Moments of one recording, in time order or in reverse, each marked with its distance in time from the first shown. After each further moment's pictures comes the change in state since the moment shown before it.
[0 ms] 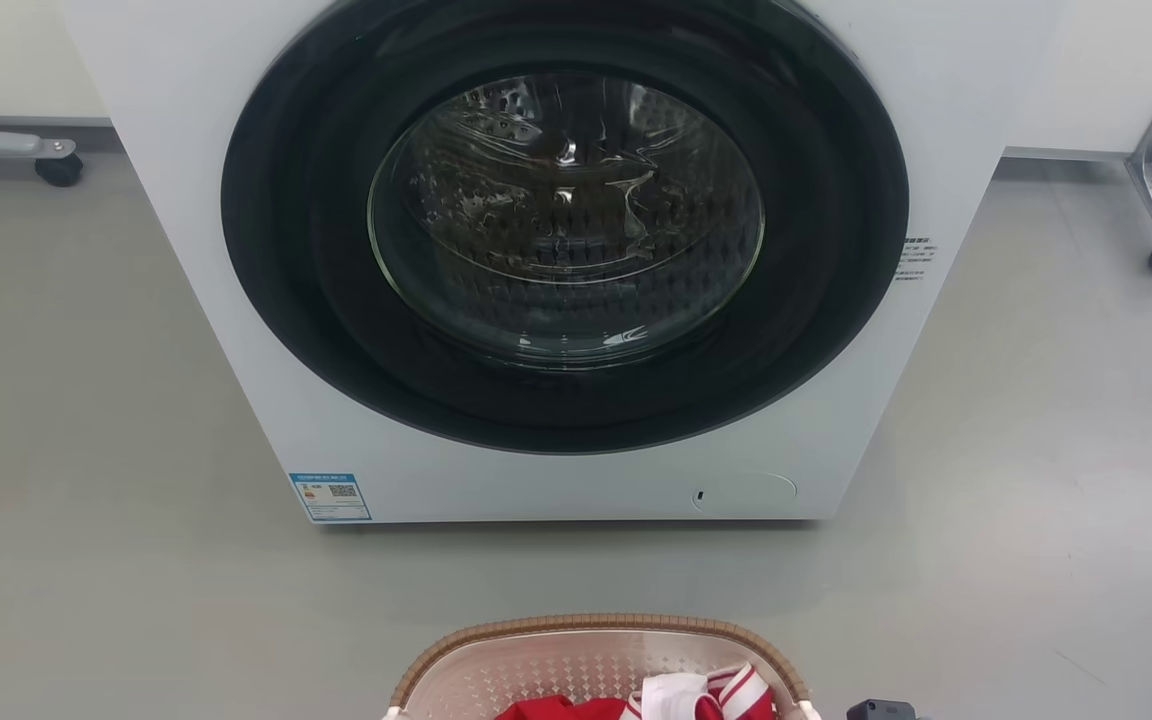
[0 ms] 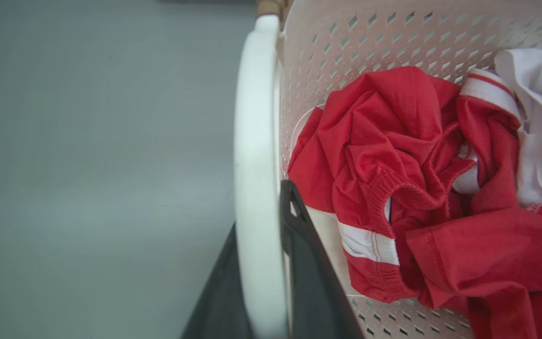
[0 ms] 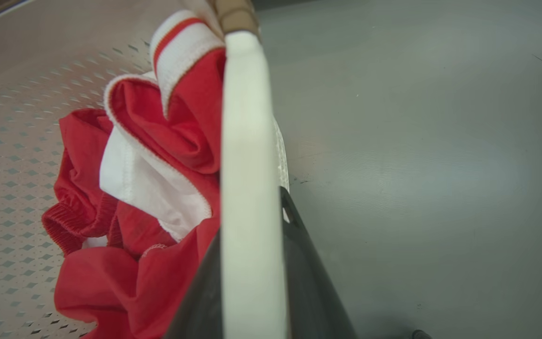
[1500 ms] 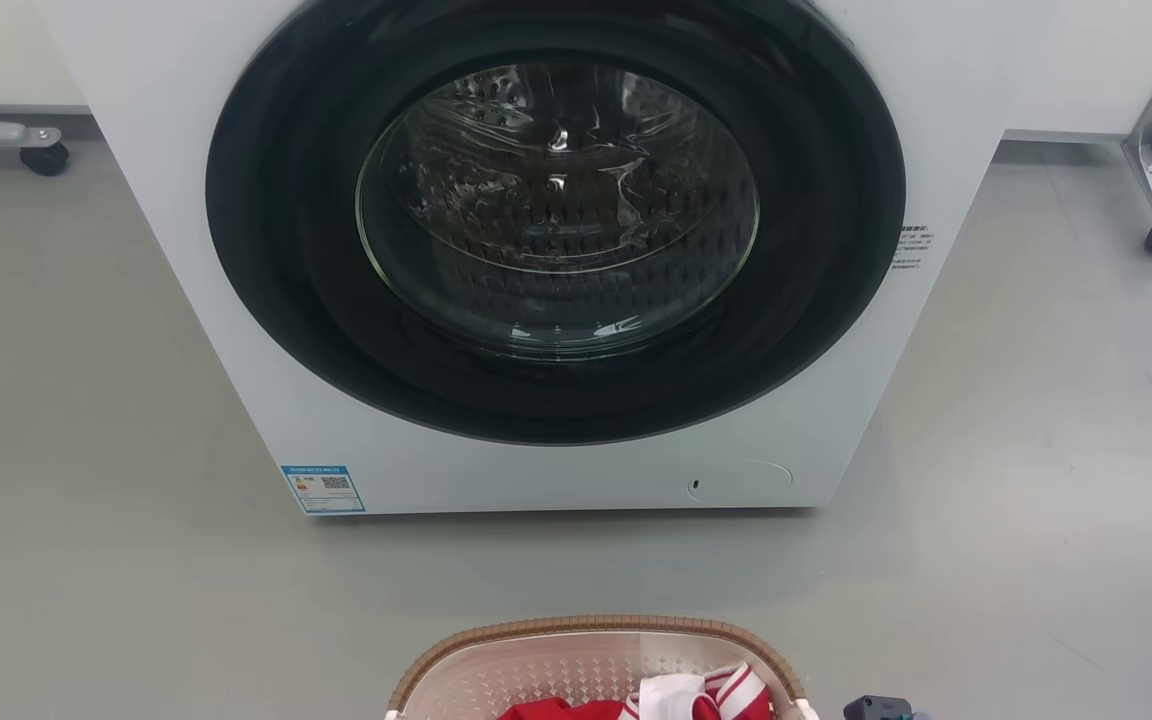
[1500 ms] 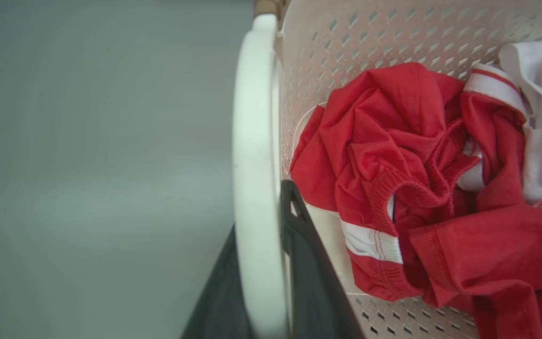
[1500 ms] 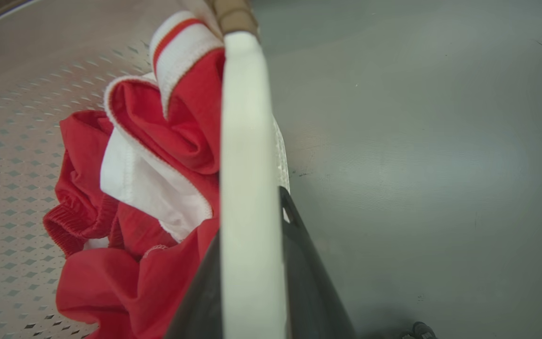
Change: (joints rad) left arm -0.001 0.003 -0.041 -0.002 -0.031 0.018 0.012; right arm -0.037 -0.002 0.119 0.033 0.124 0.000 -0.020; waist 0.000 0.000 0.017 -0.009
